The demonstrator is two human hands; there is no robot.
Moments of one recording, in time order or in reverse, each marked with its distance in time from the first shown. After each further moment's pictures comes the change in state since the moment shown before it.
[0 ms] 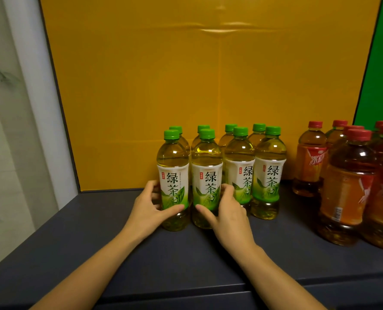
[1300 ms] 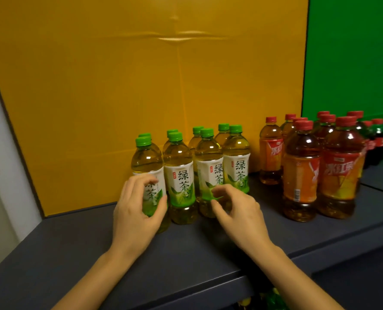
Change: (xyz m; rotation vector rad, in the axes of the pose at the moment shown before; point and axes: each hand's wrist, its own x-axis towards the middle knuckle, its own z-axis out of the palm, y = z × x) left_hand -0.016 0.043 0.013 0.299 0.187 0.603; right_hand -0.027 0.015 -0.056 -0.024 0.196 -0.011
